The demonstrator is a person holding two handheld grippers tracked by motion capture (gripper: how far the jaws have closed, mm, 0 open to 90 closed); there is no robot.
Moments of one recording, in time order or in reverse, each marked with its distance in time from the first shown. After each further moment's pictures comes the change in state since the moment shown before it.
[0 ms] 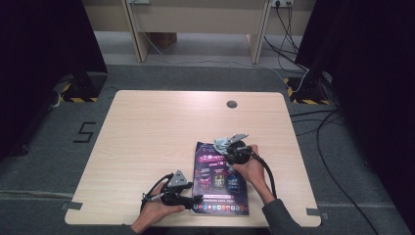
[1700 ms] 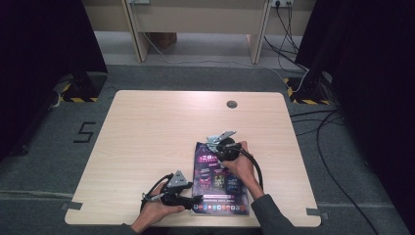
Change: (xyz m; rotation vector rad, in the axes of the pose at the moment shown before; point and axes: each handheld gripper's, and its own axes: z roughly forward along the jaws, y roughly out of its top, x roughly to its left) left arm 0.000 -0.001 0.000 -0.005 -0.002 0.009; right arm 0.013 0.023 0.016 0.021 -0.004 -0.030
